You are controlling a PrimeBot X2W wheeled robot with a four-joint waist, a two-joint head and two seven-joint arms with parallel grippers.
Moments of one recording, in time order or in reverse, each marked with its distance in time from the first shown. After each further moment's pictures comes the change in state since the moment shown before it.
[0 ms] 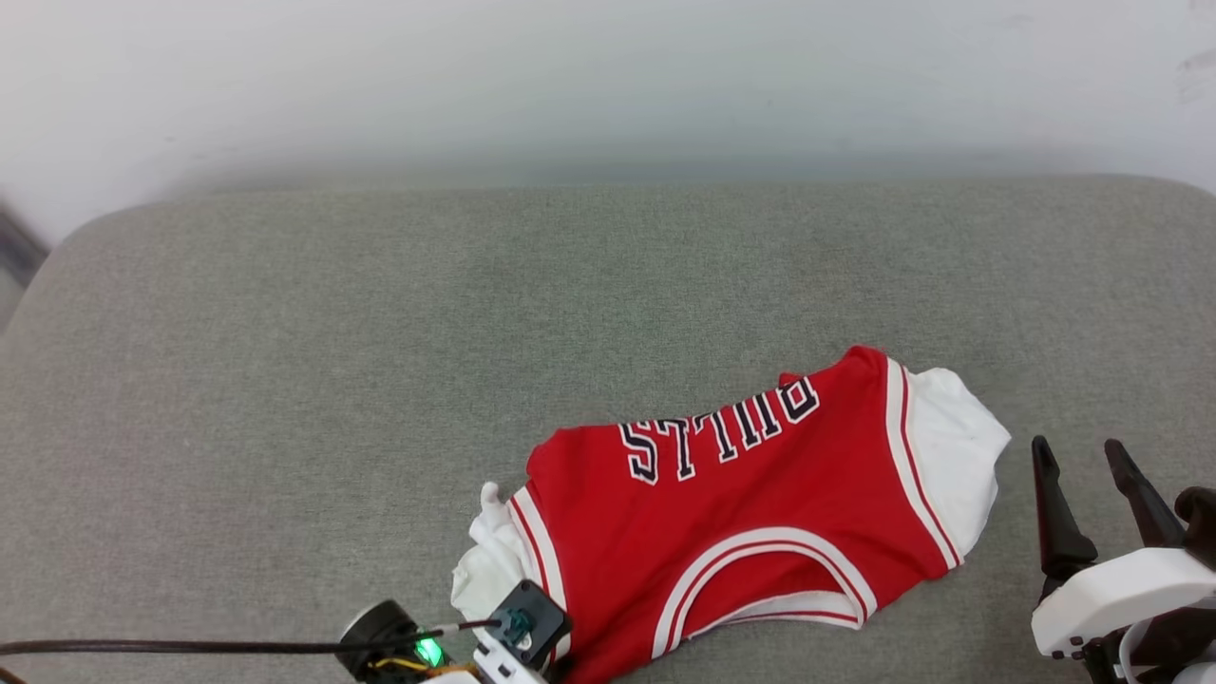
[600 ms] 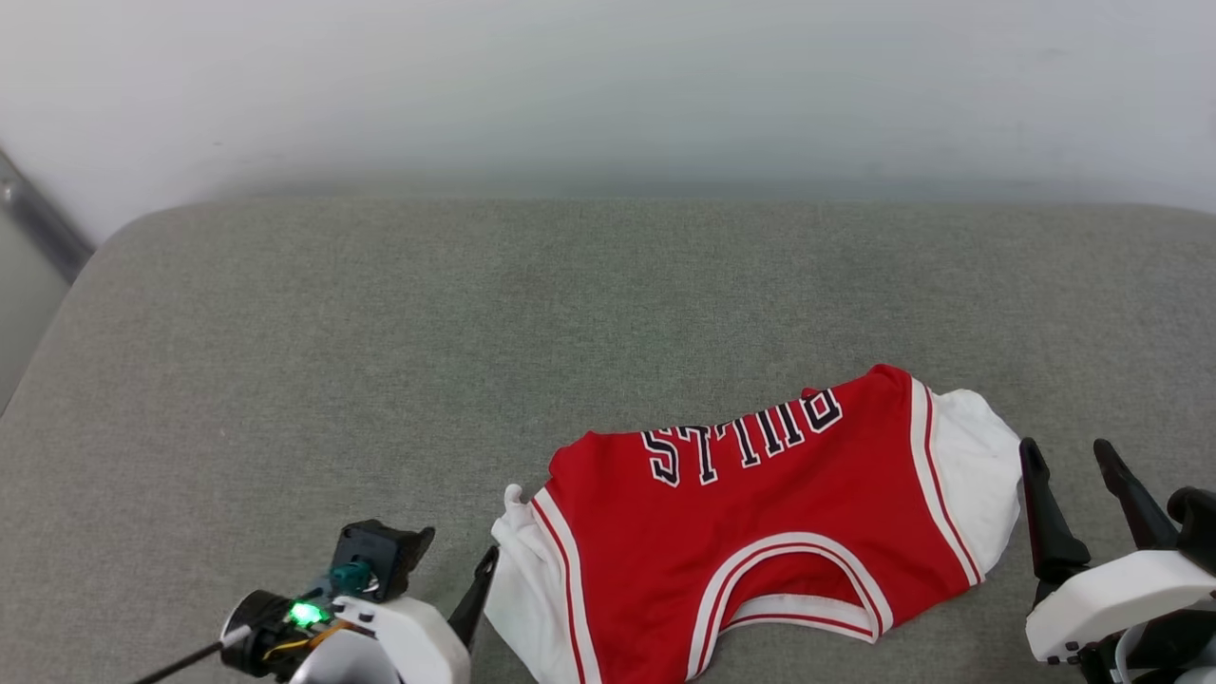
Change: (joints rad) left arm 0.098 0.007 0.240 -0.009 -0.115 0.171 -0.289; right arm 0.022 -0.002 0.022 -0.048 0.011 0.000 0.031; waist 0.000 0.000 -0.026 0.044
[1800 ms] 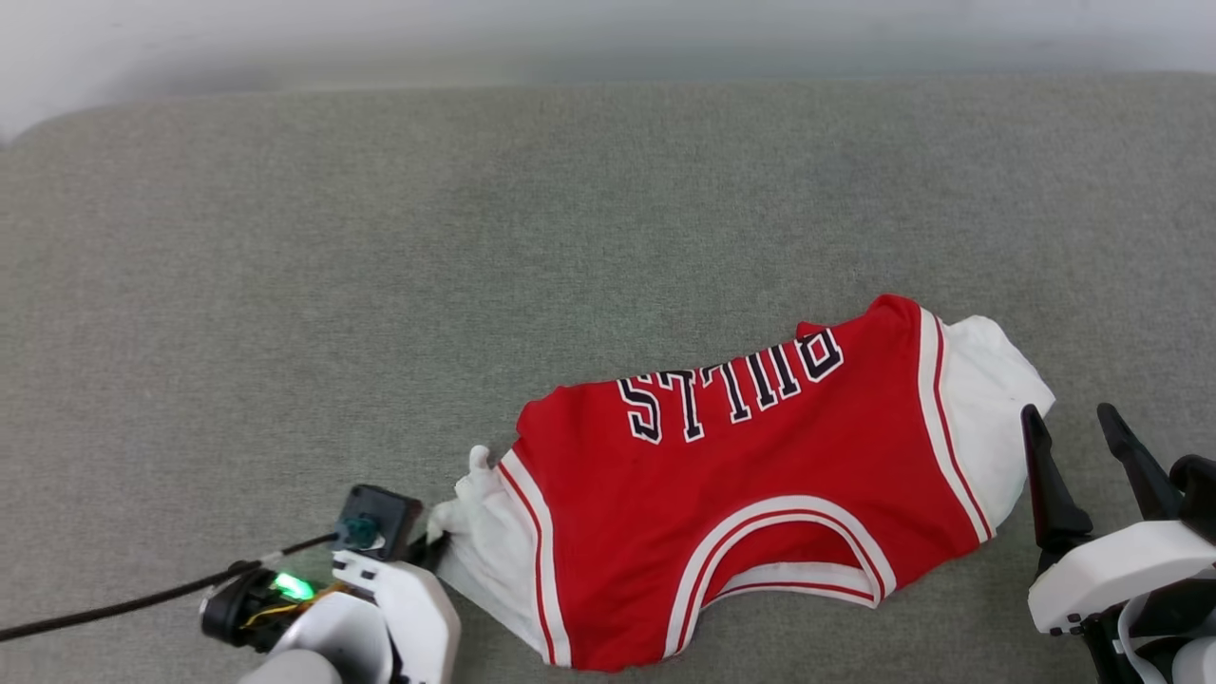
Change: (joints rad) left arm -0.085 0.052 -0.055 0.005 0.008 0.049 0.261; right arm -0.049 -0.016 0.016 -0.006 -0.015 0.000 -0.008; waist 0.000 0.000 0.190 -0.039
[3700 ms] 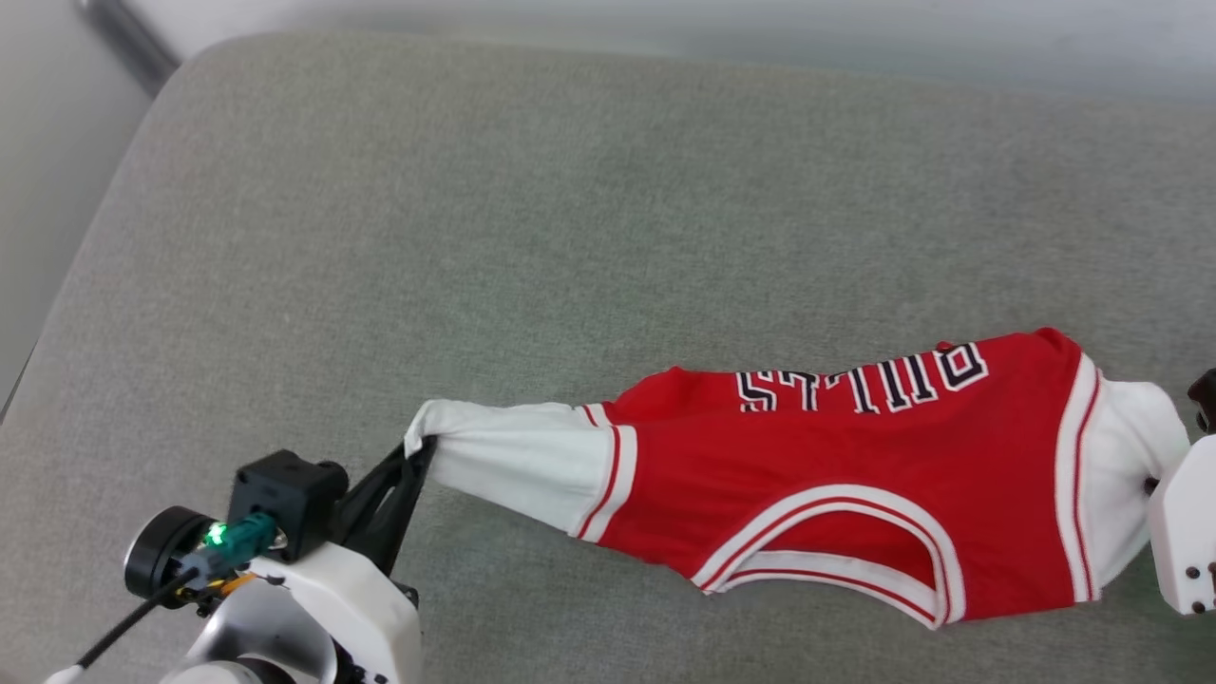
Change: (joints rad) left arm 0.092 0.149 0.142 -0.471 -0.020 0.087 -0.147; right arm -0.153 -0.392 0.144 0.109 0.102 0.000 0.784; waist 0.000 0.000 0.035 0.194
